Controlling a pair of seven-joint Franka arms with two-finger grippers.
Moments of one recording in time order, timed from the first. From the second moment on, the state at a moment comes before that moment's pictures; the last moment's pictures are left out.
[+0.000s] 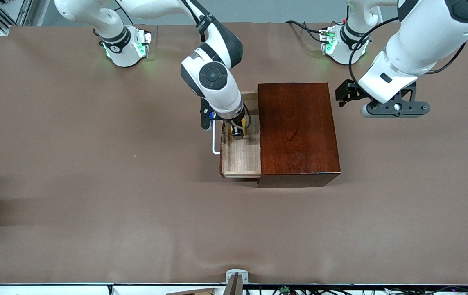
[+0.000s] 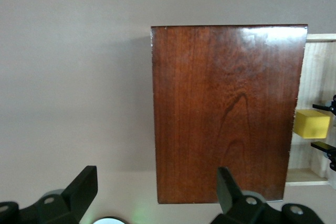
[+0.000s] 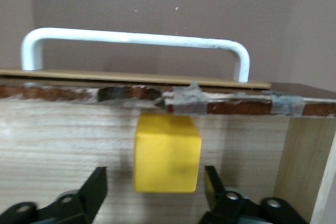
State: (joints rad) left arm -0.01 0.08 -0.38 -1.53 -0.02 1.53 -0.38; right arm 0.85 0.54 -0.06 -1.54 0.25 2.16 2.18
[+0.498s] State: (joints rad) left arm -0.14 0.14 -0.39 -1.53 -0.03 1.55 -0.58; right arm 0.75 0.53 -0.08 -1.38 0.25 1.84 2.13
